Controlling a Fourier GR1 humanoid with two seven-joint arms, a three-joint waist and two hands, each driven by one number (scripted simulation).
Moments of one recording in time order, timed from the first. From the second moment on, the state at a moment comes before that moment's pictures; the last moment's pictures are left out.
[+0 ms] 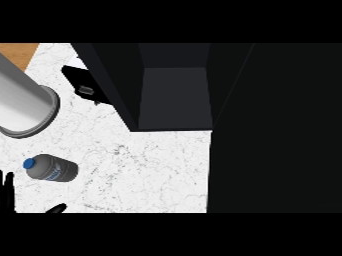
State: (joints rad) left arm 0.43 0.03 0.13 -1.79 0.34 0.23 -0.30; right arm 0.97 -0.11 0.05 -2.45 -0.18 0.47 -0.28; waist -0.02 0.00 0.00
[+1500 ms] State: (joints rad) left arm -0.04 0.11 0.38 -0.83 0.43 -0.04 -0.74; right arm 1.14 -0.13 -0.08 -2.44 -0.19 0.57 -0.47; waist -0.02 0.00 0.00
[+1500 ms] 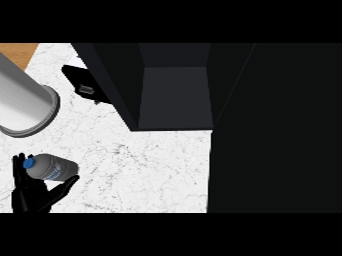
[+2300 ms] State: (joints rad) left arm -0.16 0.11 0.41 -0.68 0.50 -0.20 -0.85; right arm 1.15 -0.12 -0.09 -2.43 -0.19 0.59 -0.47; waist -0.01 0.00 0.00
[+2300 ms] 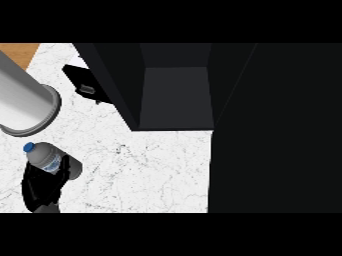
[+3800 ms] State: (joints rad) left arm -0.17 0.00 -0.17 -1.27 0.40 -0.03 -0.54; right arm 1.10 -0.12 -0.11 -2.42 -0.20 0.57 -0.47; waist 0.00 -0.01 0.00
